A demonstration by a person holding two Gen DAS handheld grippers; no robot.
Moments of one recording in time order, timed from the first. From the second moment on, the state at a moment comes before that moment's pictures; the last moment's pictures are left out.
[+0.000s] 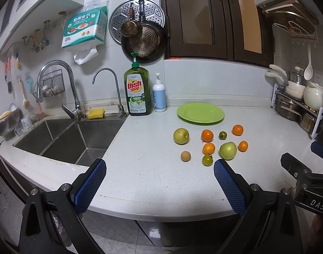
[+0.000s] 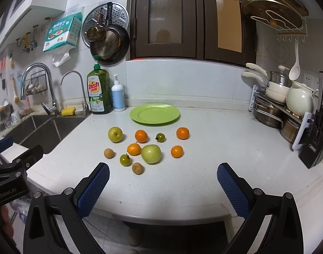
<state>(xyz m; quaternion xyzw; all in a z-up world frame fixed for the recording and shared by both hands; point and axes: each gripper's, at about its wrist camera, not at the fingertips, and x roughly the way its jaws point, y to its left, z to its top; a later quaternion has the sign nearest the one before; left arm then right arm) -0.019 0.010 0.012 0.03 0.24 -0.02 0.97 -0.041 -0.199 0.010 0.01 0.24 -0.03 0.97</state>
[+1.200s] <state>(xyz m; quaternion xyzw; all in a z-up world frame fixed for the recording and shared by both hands) -0.011 0.004 0.018 0.04 0.24 -0.01 0.97 -0.032 -0.199 0.010 0.00 0.24 -0.02 0.97</state>
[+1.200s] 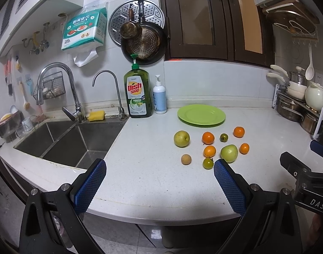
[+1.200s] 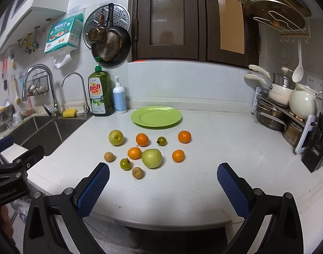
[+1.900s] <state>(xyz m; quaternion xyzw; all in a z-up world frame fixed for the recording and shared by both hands) 0.005 0.012 0.005 0.05 0.25 -0.03 0.97 -0.022 -0.191 0.002 0.01 0.26 -0.02 0.97</state>
